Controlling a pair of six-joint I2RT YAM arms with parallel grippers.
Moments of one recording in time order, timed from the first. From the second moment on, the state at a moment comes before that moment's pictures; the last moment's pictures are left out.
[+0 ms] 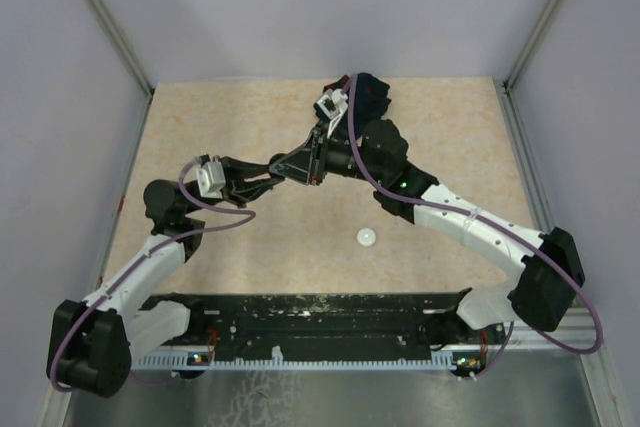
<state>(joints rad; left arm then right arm) -0.28 1.02 0.51 1.03 1.01 -0.13 0.82 1.35 1.13 0.30 -0.49 0.63</state>
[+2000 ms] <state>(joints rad) -0.28 1.00 0.47 0.98 0.94 -0.14 0.82 1.31 1.05 0.28 -0.33 0.81</state>
